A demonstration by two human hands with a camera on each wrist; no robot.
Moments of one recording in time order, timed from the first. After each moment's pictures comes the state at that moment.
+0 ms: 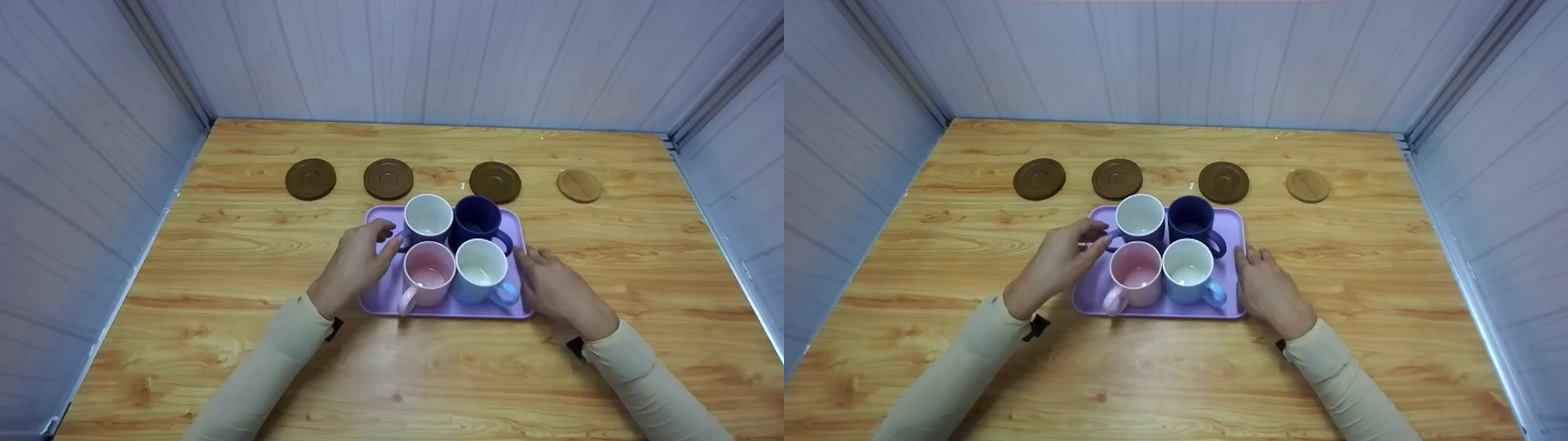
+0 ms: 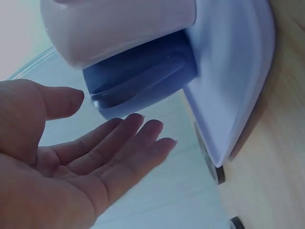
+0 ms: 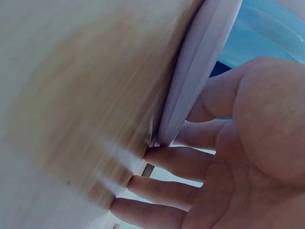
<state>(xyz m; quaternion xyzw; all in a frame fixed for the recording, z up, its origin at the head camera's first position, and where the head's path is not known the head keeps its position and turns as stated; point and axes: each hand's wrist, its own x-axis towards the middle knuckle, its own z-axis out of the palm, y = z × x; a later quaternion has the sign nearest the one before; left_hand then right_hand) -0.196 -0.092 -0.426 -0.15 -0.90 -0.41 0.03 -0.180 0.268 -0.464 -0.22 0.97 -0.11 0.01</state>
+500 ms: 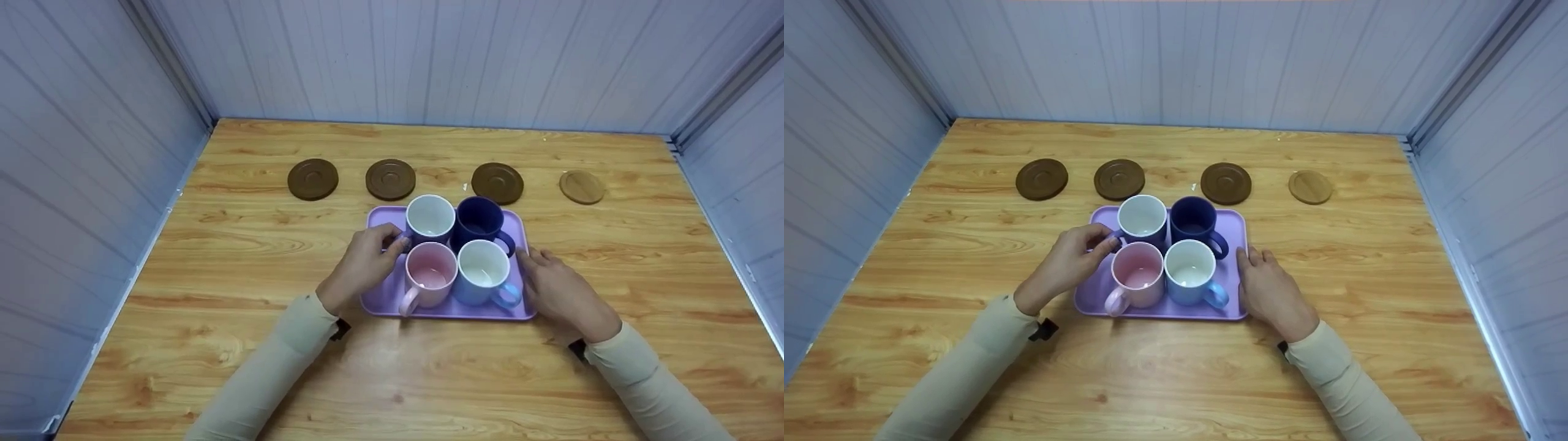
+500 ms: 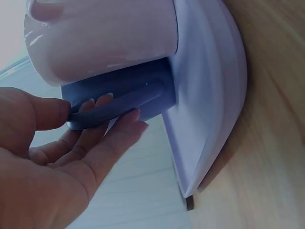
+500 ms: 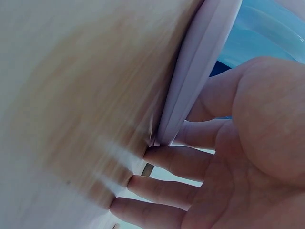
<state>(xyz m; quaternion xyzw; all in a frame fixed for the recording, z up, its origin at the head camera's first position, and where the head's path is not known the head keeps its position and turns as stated) -0.202 -0.086 -0.440 -0.15 -0.87 -0.48 -0.01 -0.179 0.267 -0.465 -0.21 0.97 -0.10 0.03</state>
